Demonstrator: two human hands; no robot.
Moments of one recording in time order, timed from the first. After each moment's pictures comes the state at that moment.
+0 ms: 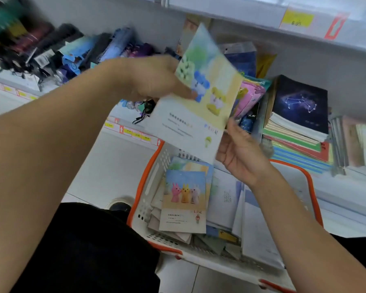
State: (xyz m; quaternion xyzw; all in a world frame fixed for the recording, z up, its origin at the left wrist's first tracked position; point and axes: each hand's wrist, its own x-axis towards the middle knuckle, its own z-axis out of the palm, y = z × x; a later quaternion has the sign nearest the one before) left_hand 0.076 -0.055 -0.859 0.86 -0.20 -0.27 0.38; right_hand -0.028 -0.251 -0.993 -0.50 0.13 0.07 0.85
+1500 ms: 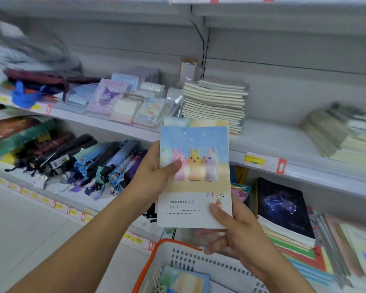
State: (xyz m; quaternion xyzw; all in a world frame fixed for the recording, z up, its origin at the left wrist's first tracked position) left_hand 0.085 -0.066 -0.831 0.65 -0.19 -0.02 0.74; right_hand -0.028 -0.239 -0.866 -0.64 0.02 0.04 0.77
